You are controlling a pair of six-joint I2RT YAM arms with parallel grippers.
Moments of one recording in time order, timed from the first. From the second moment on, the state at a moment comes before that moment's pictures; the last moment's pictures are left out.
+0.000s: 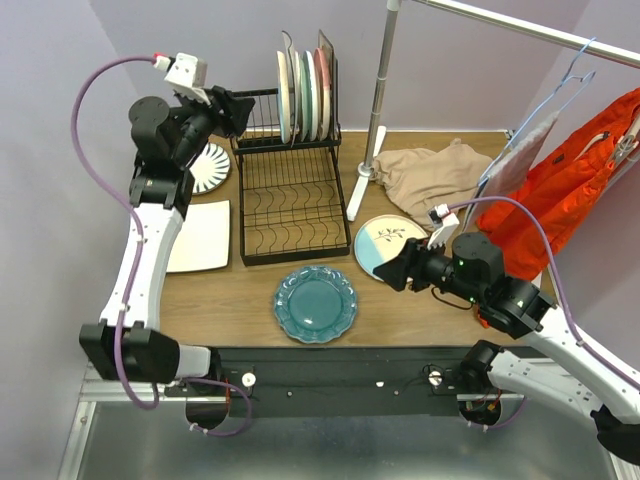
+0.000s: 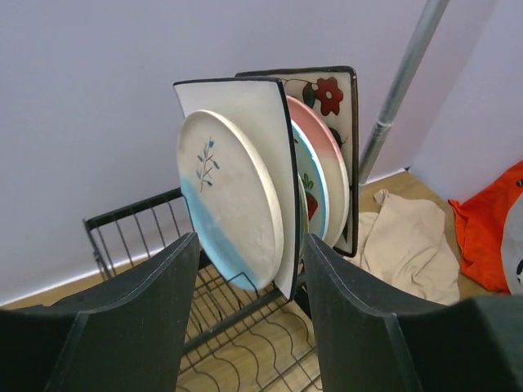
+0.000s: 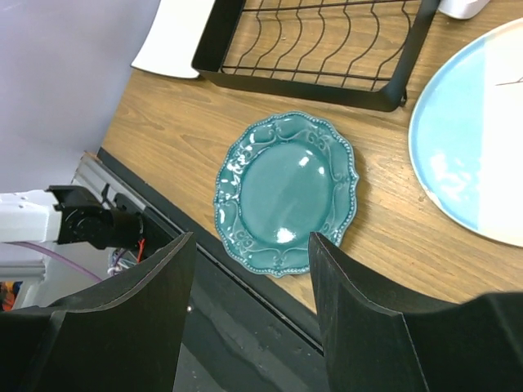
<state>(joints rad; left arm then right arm) -0.07 1.30 1.45 0.02 0.42 -0.19 0.80 0.72 0.80 -0.45 -0.03 0.60</state>
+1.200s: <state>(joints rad) -0.18 1.75 1.71 0.07 0.55 -0.15 0.80 0.81 0.87 -0.46 0.05 0.60</state>
